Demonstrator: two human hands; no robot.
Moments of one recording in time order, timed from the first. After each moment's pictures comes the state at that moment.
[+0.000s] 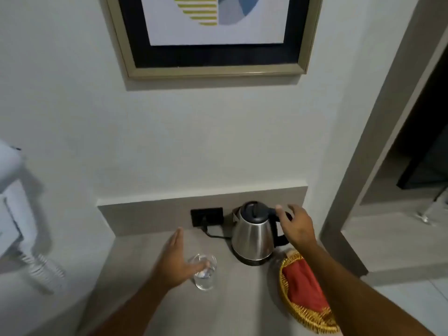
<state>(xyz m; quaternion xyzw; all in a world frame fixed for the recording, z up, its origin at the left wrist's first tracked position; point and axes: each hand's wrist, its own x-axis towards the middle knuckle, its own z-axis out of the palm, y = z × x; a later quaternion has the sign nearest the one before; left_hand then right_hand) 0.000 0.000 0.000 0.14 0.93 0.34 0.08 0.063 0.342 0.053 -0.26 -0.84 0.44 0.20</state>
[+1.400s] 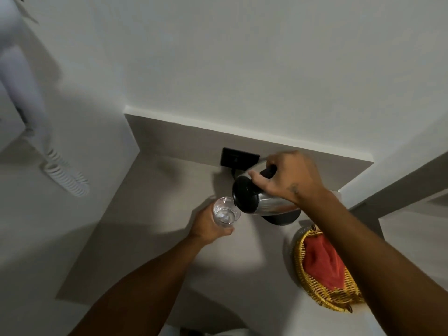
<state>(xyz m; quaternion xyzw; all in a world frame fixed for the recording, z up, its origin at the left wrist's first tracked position) 0.032 0.034 -0.068 -0.02 0.84 0.53 0.10 -0.004 0.239 0.110 0.11 -0.98 0.10 0.13</state>
